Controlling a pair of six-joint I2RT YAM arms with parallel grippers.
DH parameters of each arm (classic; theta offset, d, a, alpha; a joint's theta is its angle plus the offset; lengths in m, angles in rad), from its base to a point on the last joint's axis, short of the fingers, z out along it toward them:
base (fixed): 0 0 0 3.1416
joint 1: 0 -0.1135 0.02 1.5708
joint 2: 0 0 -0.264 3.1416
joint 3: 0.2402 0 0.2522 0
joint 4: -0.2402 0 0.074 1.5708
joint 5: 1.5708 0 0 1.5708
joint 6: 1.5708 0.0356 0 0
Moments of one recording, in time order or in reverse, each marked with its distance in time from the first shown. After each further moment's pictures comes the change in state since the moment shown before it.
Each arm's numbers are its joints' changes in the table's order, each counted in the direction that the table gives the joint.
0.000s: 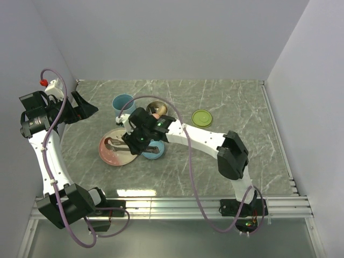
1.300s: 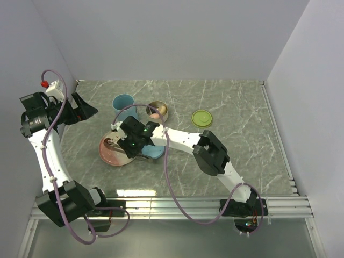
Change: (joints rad) left arm -0.011 0.018 -0.017 0.000 0.003 0.026; right arm -0.024 0.288 0.133 0.054 0.050 0.065
